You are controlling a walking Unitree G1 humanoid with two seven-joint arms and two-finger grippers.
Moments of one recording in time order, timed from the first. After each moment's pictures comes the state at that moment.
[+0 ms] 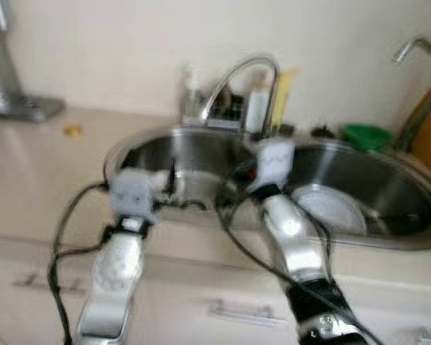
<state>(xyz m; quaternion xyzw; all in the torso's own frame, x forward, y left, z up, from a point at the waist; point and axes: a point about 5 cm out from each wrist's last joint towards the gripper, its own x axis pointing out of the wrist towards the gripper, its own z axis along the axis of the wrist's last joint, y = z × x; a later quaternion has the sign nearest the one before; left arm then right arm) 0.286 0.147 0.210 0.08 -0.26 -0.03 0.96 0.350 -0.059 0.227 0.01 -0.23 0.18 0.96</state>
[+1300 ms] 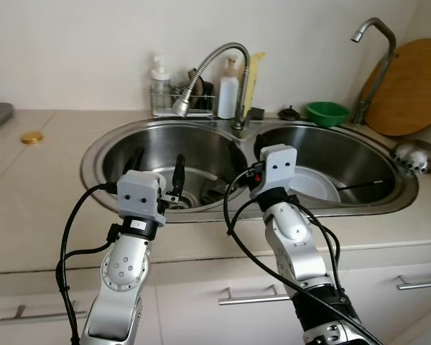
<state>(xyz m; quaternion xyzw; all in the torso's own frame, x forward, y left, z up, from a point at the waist) 0.283 0.133 0.211 0.07 -0.27 -0.05 0.96 0.345 -0.075 0.222 0.01 -0.24 0.15 0.96</state>
